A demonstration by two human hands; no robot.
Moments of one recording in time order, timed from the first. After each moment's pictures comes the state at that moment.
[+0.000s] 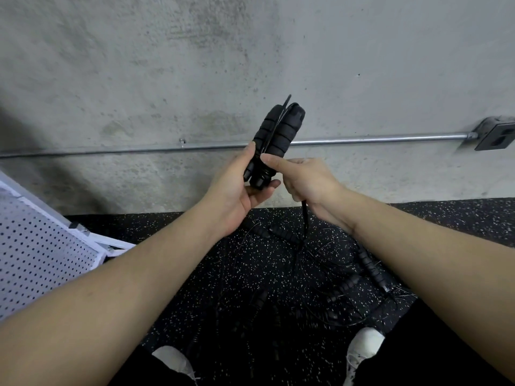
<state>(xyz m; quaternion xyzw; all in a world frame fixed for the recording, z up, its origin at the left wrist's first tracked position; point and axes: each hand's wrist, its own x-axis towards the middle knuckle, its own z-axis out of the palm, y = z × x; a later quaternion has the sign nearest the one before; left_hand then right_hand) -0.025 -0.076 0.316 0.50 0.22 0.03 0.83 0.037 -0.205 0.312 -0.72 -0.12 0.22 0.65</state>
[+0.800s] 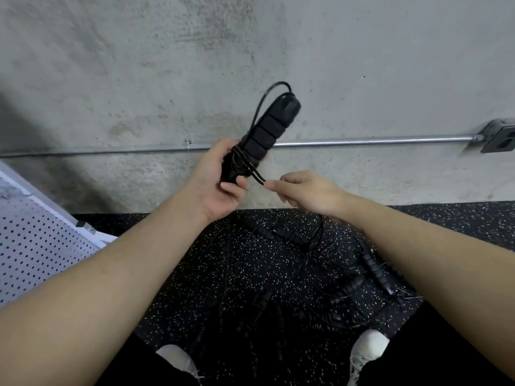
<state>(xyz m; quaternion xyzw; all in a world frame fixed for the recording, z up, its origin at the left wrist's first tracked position) -0.023 -0.030 0.327 0.42 0.20 -0.10 0.88 0.044 -0.214 0.300 -0.82 -0.28 0.25 0.43</state>
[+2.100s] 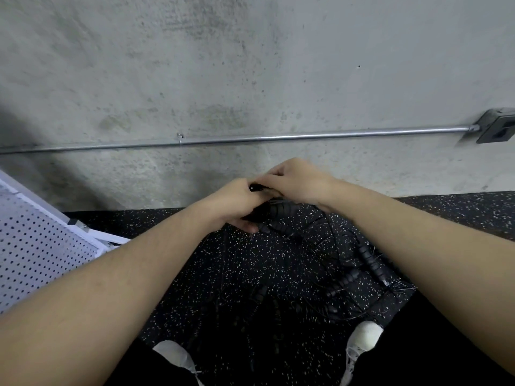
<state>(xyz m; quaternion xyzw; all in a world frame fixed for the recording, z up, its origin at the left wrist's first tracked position) -0.027 -0.063 0.293 0.79 0.17 -0.16 0.56 0.044 -0.202 0.310 -0.86 -0.26 0.22 0.37</state>
